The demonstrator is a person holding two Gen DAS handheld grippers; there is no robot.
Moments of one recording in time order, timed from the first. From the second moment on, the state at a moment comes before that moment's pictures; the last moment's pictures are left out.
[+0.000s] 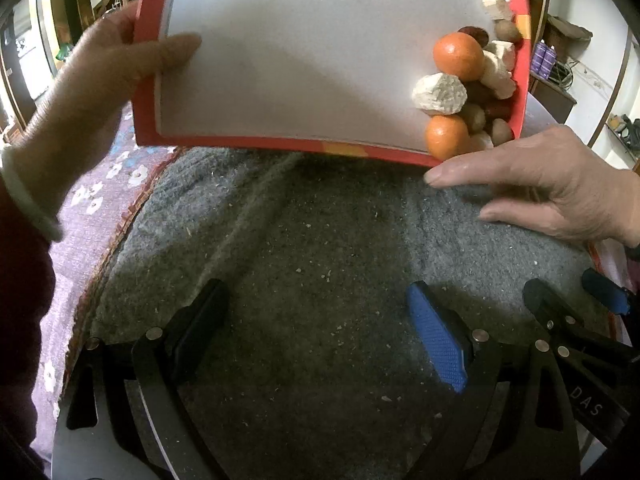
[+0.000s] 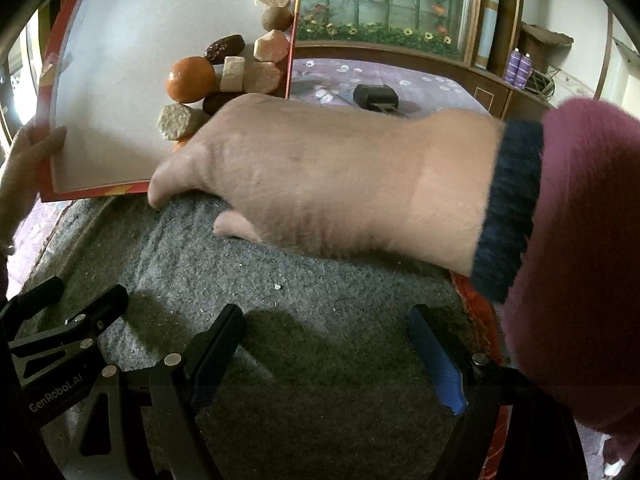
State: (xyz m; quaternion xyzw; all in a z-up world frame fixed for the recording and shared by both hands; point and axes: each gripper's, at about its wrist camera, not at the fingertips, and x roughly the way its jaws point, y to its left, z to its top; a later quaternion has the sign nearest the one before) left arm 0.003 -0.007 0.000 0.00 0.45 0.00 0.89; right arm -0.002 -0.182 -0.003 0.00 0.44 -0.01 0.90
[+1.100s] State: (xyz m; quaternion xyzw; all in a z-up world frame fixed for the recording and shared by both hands) left arm 0.001 -0.003 -0.003 0.00 0.45 0.00 0.89; right arm 0.001 -0.199 -0.002 0.01 0.44 -0.01 0.90
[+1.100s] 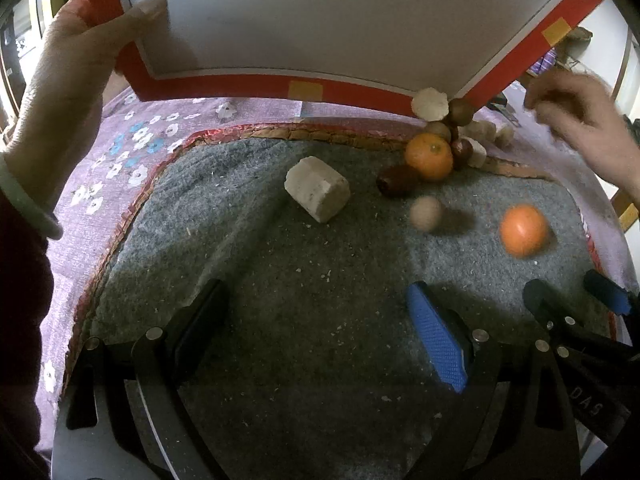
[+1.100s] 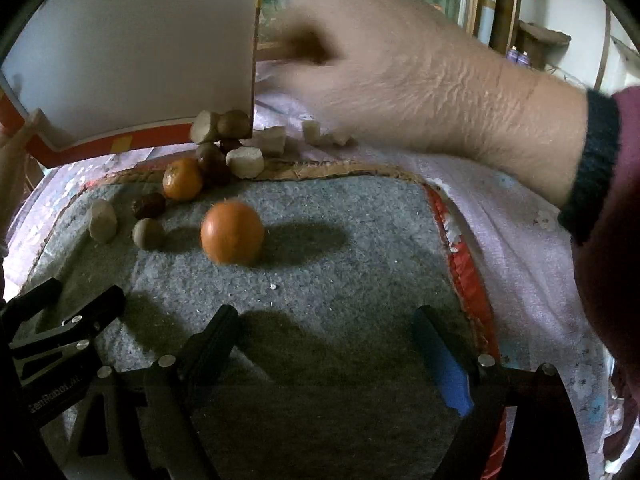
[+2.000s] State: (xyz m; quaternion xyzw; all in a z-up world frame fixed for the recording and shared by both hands) left arm 0.003 0.000 -0.003 0.00 0.45 0.00 0.89; right arm 0.000 -0.185 -0.002 0.00 0.45 -0.02 0.89
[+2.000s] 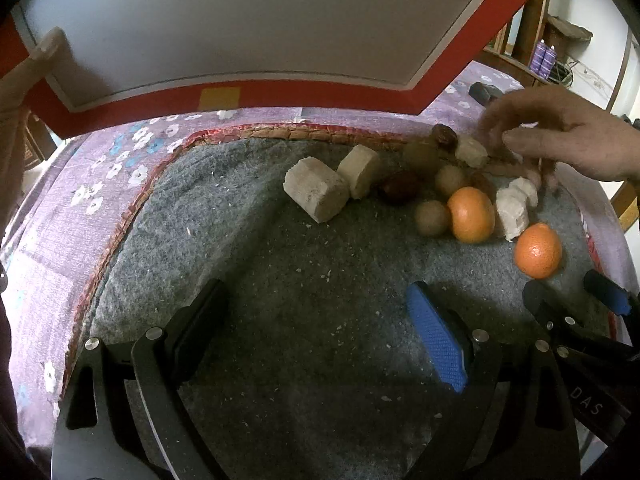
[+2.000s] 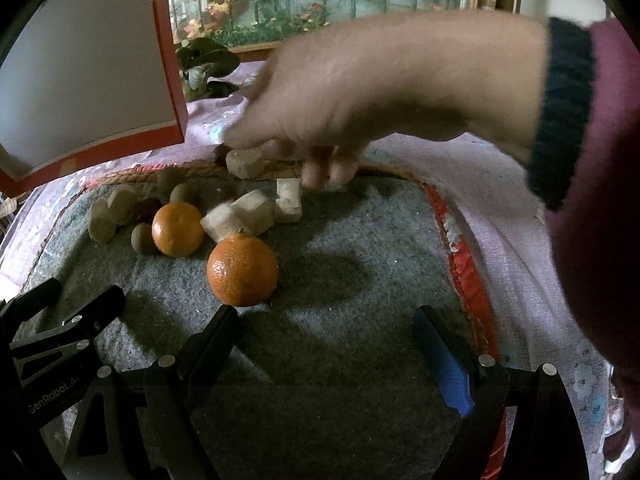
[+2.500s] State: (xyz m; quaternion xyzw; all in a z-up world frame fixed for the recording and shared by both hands) left arm 0.004 -0.001 -0.003 0.00 0.45 0.00 0.89; right arm 0.000 -0.184 -0.002 0.00 0.44 -0.02 0.90
